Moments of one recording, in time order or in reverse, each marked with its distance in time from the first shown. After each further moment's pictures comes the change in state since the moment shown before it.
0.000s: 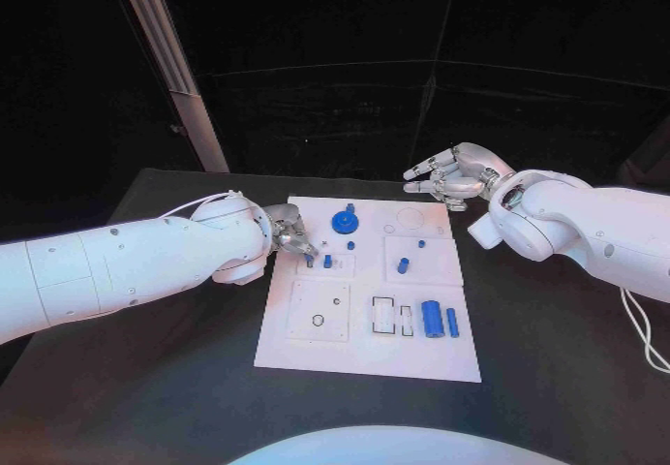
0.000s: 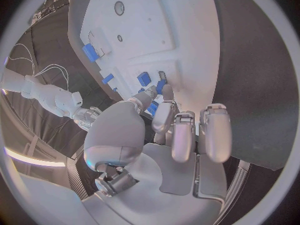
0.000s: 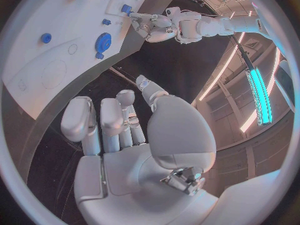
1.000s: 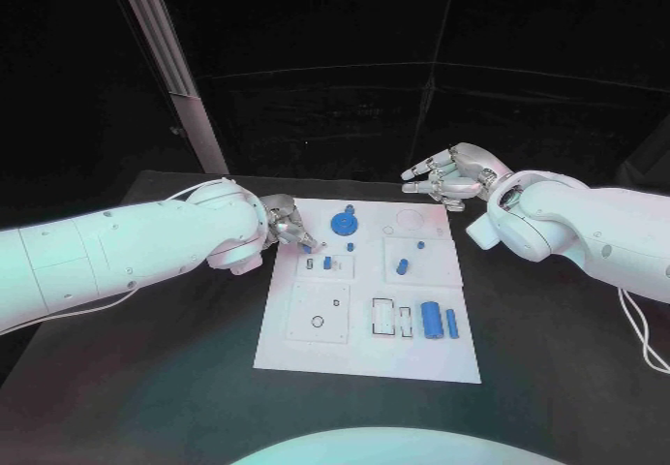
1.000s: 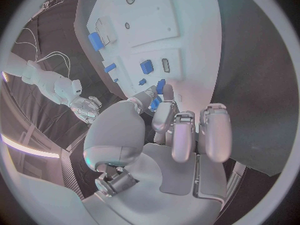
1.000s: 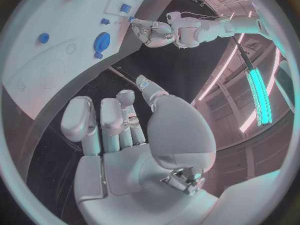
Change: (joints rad) left arm 0.039 0.014 -0.002 -0.052 0.117 0.030 0.023; left_hand 0.000 0.000 0.003 0.003 0.001 0.000 0.000 0.000 -0.112 -0.001 -0.002 -0.009 0.000 0.000 0.000 -0.004 0.000 0.000 0.000 0.000 -0.004 0.000; right arm 0.001 0.001 0.000 0.003 0.000 -0.006 0.000; right_hand 0.000 0.000 0.000 0.000 0.000 0.000 0.000 0.000 -0.001 0.000 0.000 0.000 0.000 0.000 0.000 0.000 0.000 0.000 0.000 0.000 0.000 0.000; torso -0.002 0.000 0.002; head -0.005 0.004
